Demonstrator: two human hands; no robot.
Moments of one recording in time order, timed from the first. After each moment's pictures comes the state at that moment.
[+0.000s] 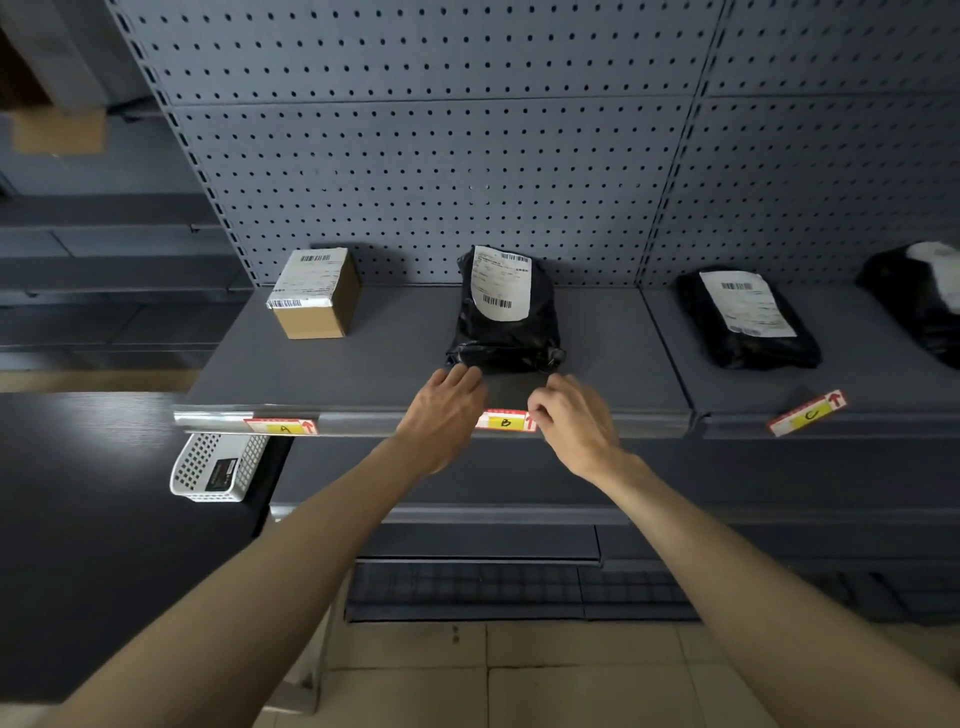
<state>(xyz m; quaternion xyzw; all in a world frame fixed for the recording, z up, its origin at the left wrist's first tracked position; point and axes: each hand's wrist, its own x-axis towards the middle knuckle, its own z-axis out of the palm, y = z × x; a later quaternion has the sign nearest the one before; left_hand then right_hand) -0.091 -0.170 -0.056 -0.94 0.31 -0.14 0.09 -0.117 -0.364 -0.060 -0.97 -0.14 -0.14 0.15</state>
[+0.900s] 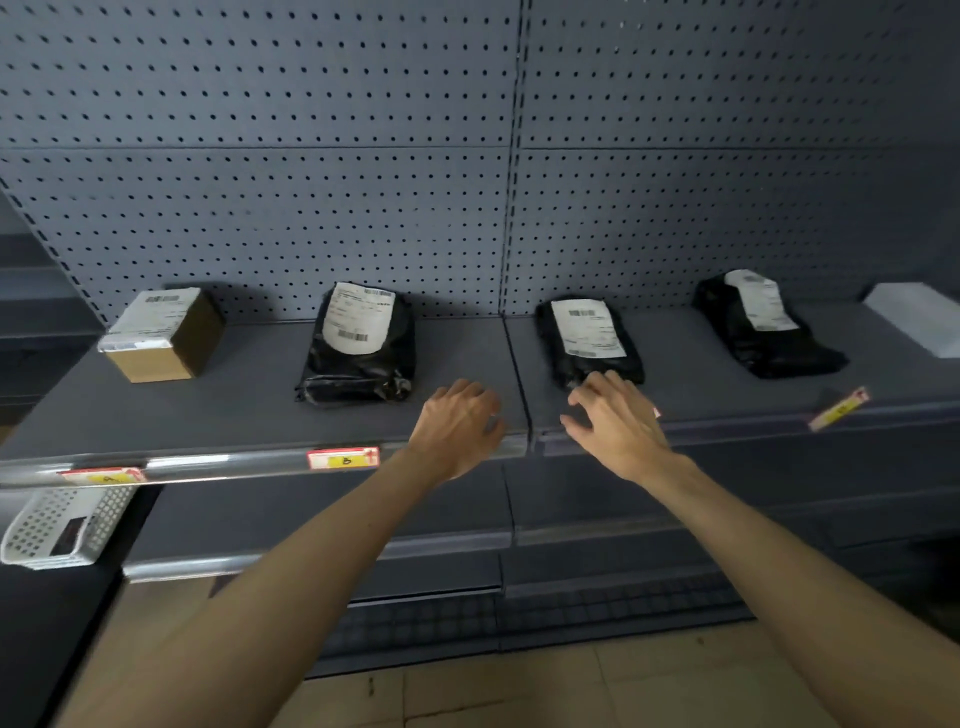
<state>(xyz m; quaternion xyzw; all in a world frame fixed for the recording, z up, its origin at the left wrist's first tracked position) -0.107 -0.388 -0.033 -0.94 0.30 -0.13 -0.14 -0.151 -0.607 -0.020 -0.99 -0.07 -0.14 0.02</state>
